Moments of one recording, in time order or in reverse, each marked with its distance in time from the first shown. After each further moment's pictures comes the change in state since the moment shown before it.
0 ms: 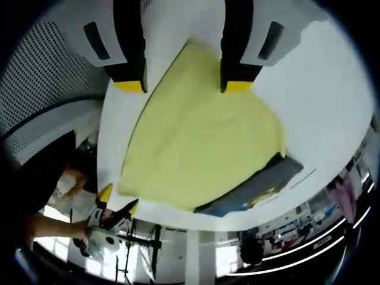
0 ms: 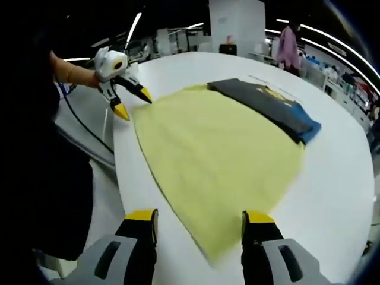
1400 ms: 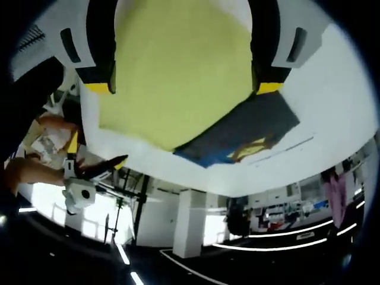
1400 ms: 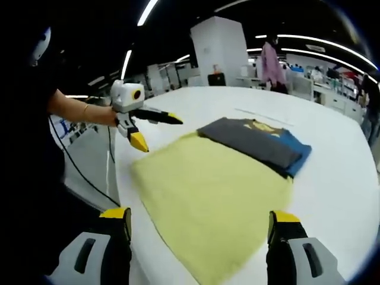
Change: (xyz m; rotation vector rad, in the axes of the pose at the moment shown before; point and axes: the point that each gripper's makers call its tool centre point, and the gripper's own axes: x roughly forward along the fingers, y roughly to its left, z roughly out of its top) left arm 0.014 0.053 0.112 -0.112 -0.294 -0.002; right arm -0.022 -0.016 0.070 0.139 -0.252 0.036
